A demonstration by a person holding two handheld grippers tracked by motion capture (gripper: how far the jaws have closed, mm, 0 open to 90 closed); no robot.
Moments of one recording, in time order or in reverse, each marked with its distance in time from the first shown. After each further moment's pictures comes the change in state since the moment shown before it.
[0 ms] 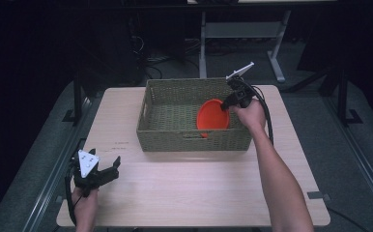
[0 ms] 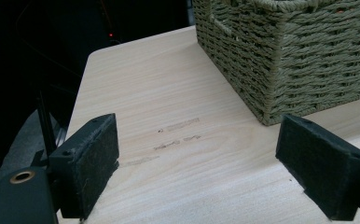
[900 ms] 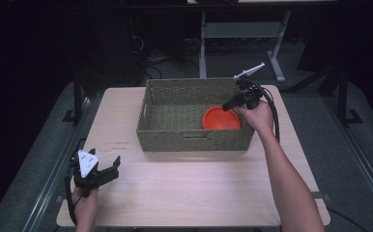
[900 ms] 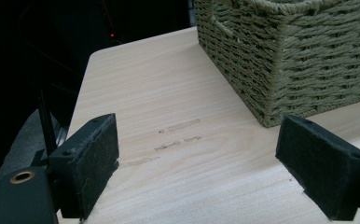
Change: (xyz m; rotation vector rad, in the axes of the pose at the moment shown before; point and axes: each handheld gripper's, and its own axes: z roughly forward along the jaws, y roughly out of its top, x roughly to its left) left arm -0.002 0.001 0.000 -0.002 0.000 0.002; right arm -0.009 -0.015 -0.021 -0.038 0.076 0.019
